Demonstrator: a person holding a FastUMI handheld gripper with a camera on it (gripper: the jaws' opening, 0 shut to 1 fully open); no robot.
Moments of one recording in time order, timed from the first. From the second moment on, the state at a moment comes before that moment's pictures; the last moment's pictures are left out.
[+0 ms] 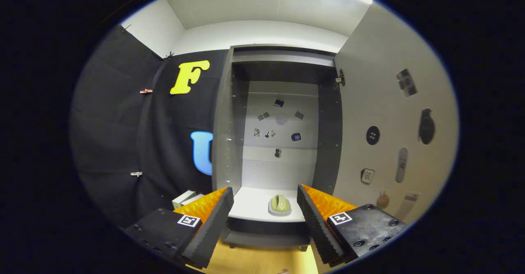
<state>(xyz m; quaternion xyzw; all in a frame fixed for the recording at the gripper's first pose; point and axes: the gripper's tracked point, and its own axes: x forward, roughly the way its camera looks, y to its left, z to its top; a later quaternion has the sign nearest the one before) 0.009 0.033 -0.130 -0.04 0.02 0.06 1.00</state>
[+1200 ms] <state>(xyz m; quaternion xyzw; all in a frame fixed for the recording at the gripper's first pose) -0.124 -0.257 -0.103 -0.03 0.01 -0.02 1.00</state>
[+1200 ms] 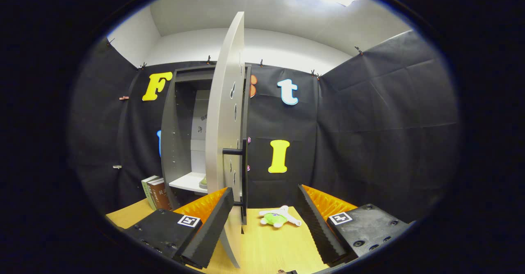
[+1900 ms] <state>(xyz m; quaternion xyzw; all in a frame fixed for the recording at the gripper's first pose) -0.098 -0.156 -0.127 -0.01 0.03 0.04 1.00</state>
